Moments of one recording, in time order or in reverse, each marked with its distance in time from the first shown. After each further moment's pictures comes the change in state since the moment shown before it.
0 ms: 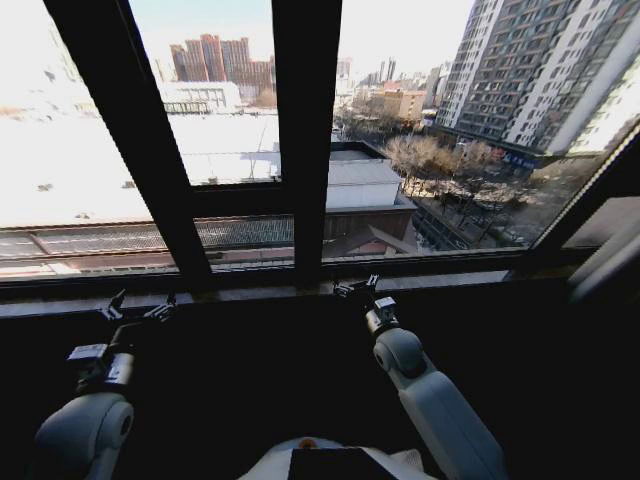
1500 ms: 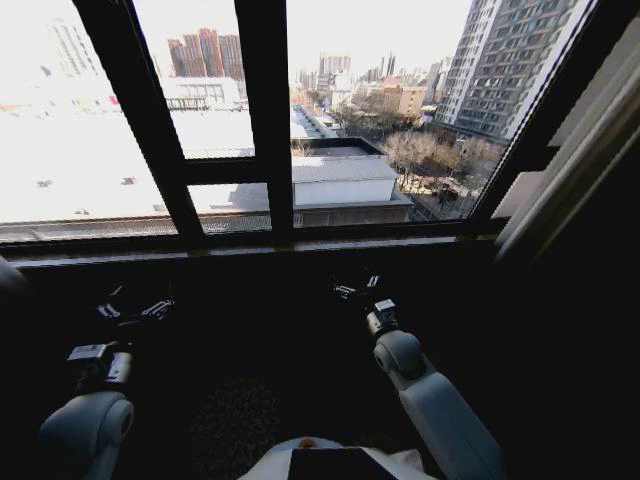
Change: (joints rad) left arm -0.005 0.002 0.007 0.022 0.015 -0.044 -0.004; right arm 0.001 -0.002 -0.001 -0.037 -0.014 0.048 -0.005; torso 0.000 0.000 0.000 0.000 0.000
